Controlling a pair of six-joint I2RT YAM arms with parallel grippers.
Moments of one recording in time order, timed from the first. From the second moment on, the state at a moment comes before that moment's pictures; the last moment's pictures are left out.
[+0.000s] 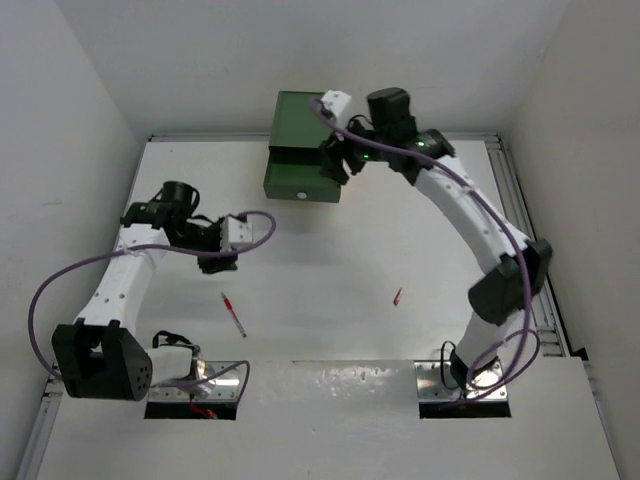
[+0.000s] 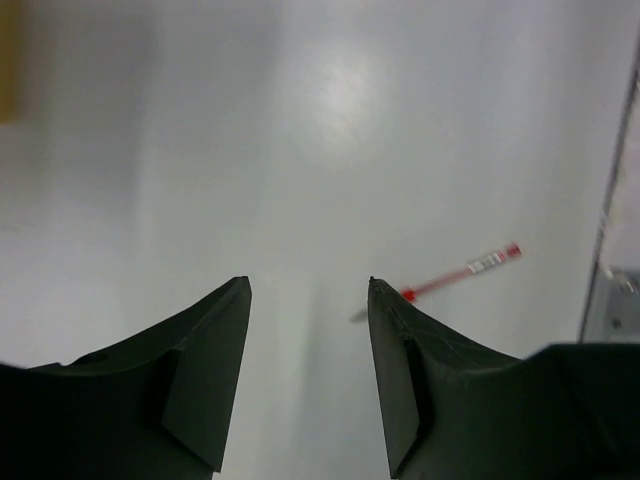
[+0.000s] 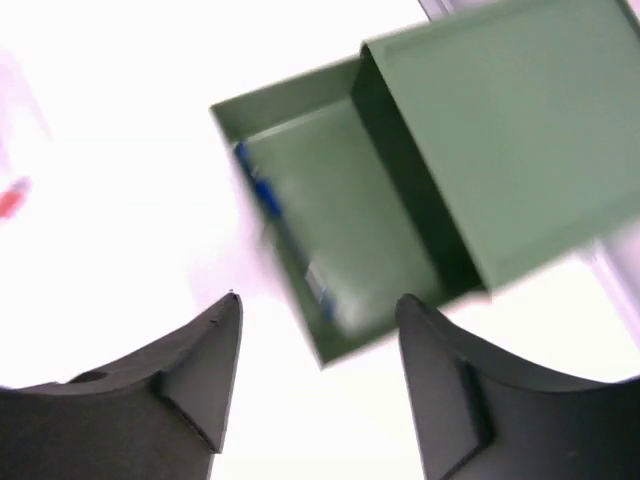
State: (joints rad) left arm -0.03 1.21 1.14 -1.09 0.74 1.26; right arm 0.53 1.85 1.89 -0.61 -0.37 -0.43
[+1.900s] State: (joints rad) left arm -0.61 1.22 0.81 -0.70 0.48 1.63; right arm 0.22 1.27 0.99 -0.91 -0.56 -0.33
